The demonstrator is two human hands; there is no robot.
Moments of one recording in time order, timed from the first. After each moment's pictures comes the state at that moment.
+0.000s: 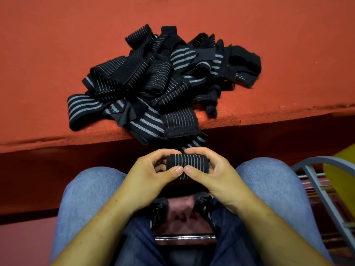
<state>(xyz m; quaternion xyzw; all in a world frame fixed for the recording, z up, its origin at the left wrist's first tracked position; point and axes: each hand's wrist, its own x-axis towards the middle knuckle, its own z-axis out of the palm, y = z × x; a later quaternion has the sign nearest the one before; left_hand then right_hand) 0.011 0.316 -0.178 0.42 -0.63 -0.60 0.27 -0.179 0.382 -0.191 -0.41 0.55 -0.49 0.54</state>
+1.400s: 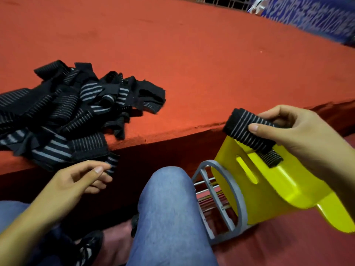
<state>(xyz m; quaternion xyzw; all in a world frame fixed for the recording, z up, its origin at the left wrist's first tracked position) -0.029 0.330 -0.130 0.40 -0.65 -0.59 0.28 -0.392 0.533 0.034 -0.40 0.76 -0.47 0.19</state>
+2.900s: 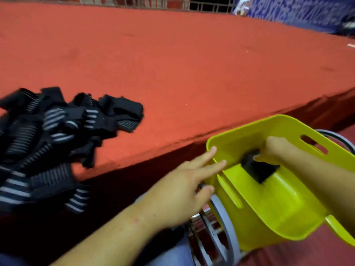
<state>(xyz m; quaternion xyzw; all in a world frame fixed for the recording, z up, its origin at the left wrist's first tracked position) -0.269 0.414 -0.084 0.09 -0.93 -0.35 0.11 -0.609 0.511 -0.102 -0.30 0.94 0.09 0.10</state>
